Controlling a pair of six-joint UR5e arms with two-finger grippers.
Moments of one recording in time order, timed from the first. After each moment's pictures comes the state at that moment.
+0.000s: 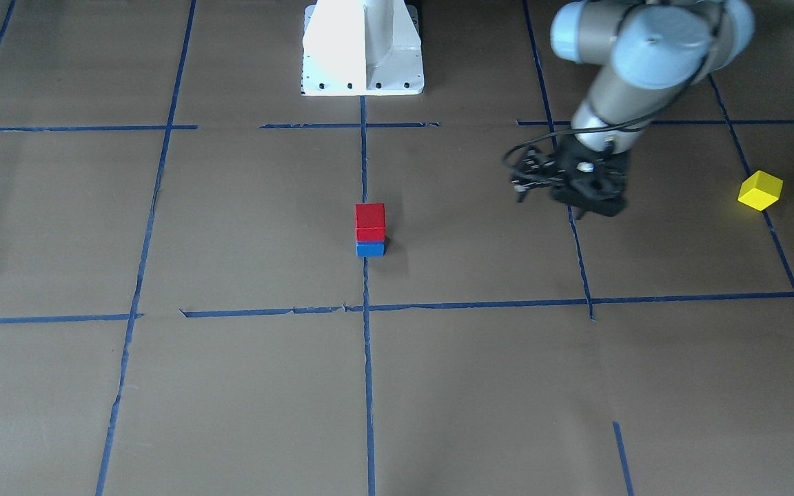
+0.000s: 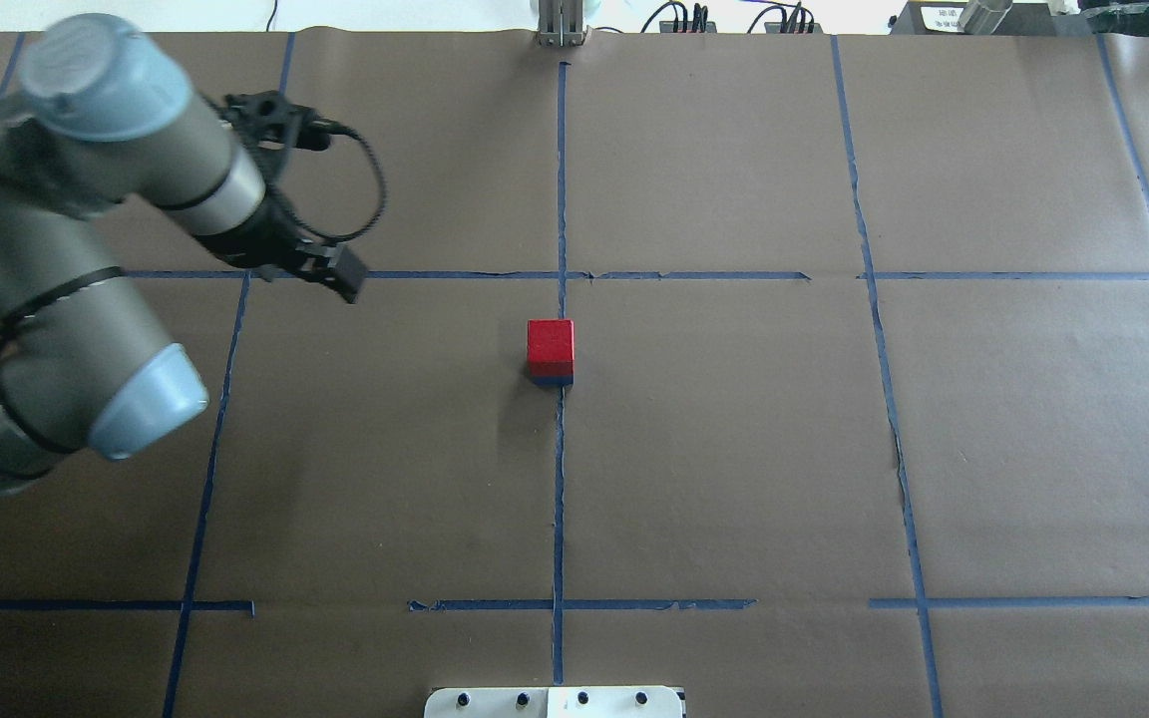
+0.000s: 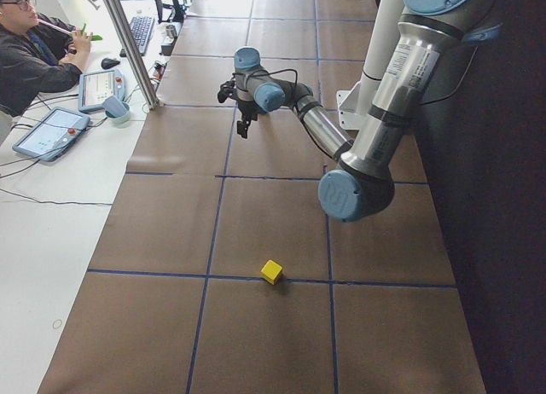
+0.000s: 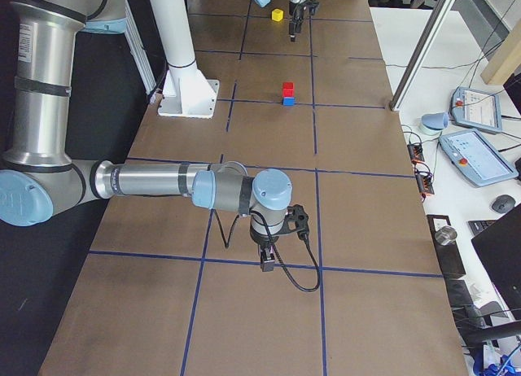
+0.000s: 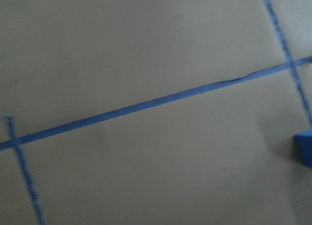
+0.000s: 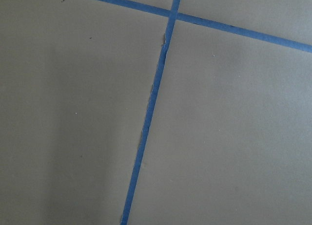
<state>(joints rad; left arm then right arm) -0.91 -1.83 -1.93 -1.59 -2.15 -0.50 1.59 -1.75 1.80 -1.72 2.30 -0.30</state>
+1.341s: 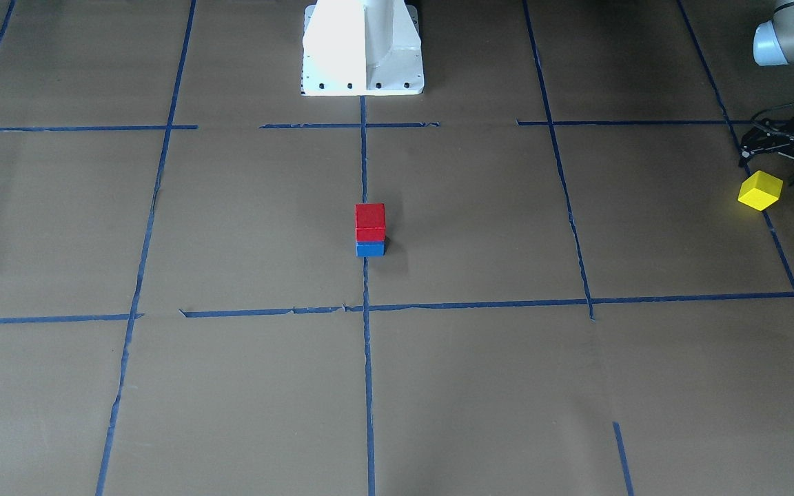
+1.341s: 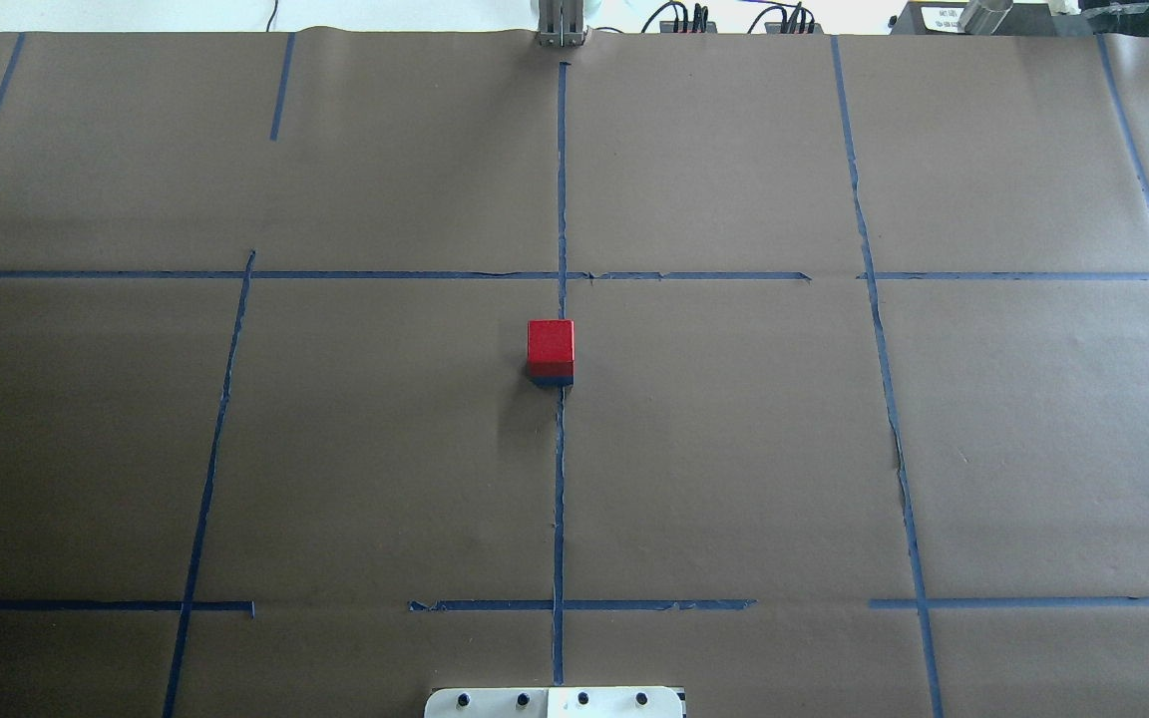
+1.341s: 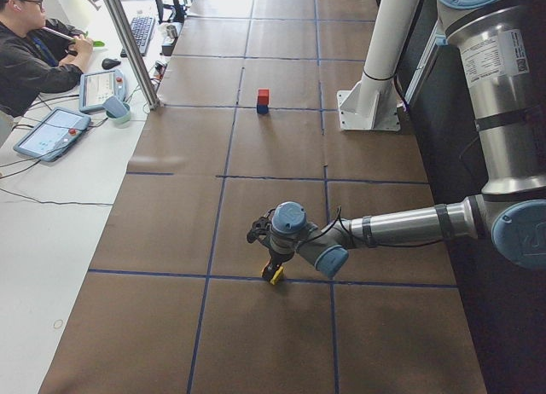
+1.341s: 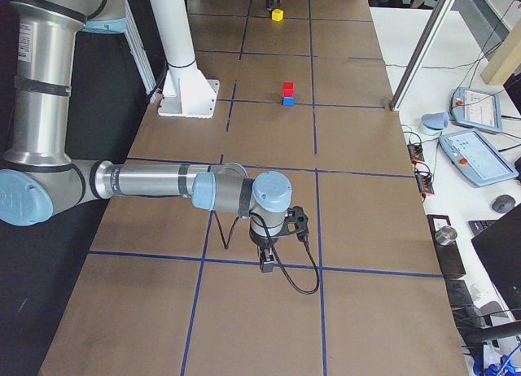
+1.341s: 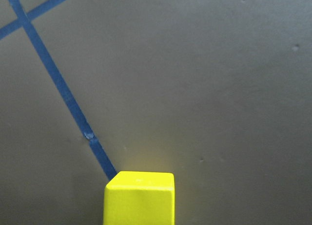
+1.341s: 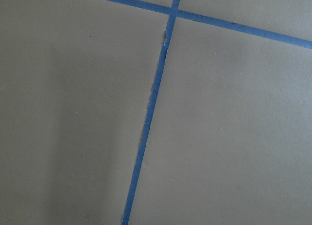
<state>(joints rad) -1.13 -1.28 -1.54 -2.40 -2.23 -0.13 1.59 -1.75 1.79 -1.72 2.31 -0.30</state>
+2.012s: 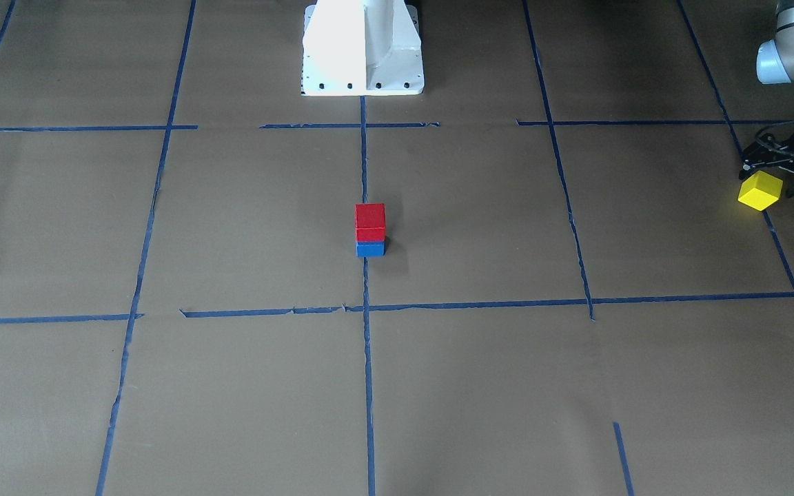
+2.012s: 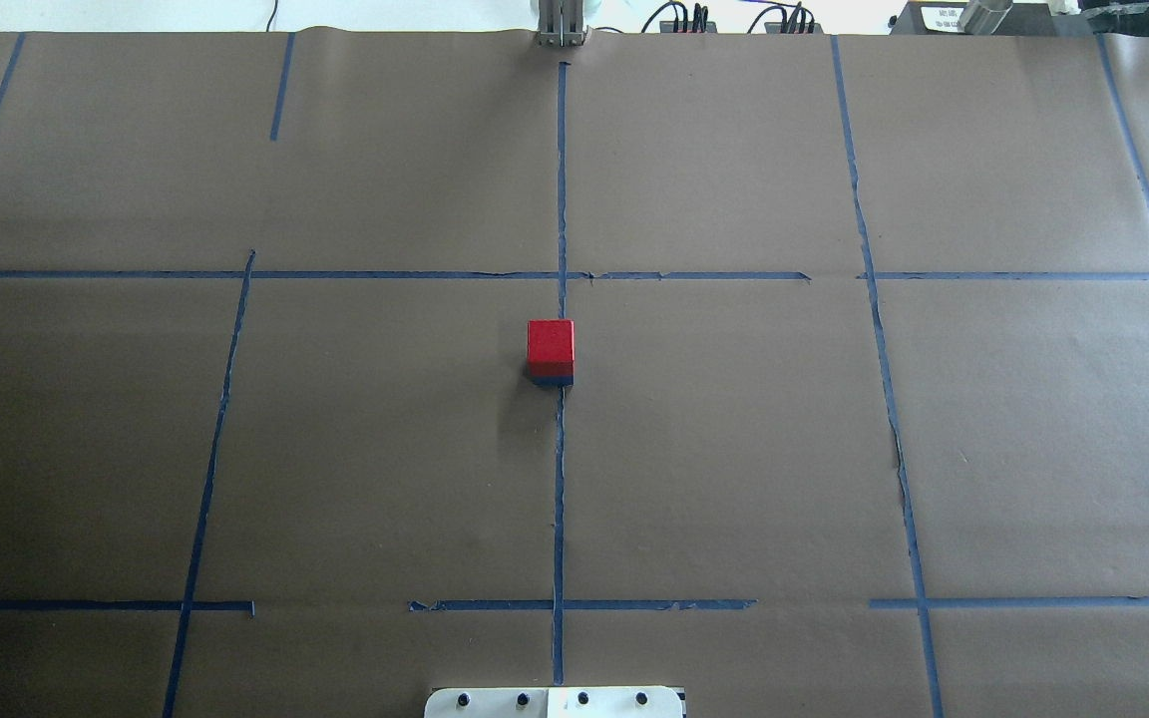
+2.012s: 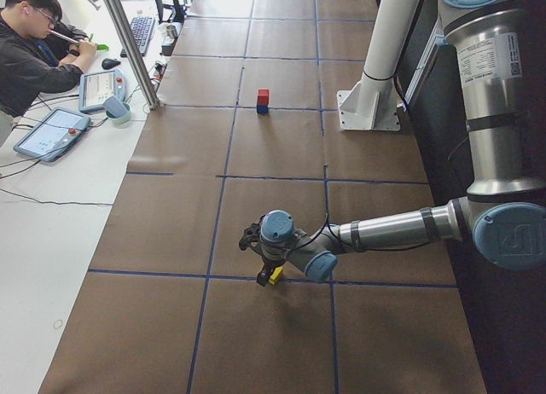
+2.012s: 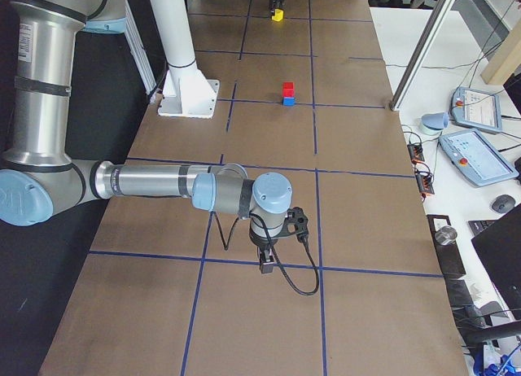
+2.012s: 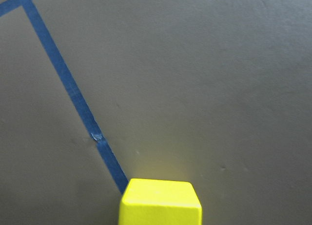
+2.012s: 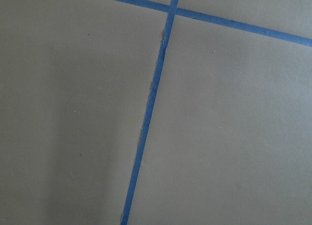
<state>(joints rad) -1.15 -1.36 -1.45 -2.39 -2.26 -0.13 1.59 -1.75 1.79 -1.72 2.31 -0.30</state>
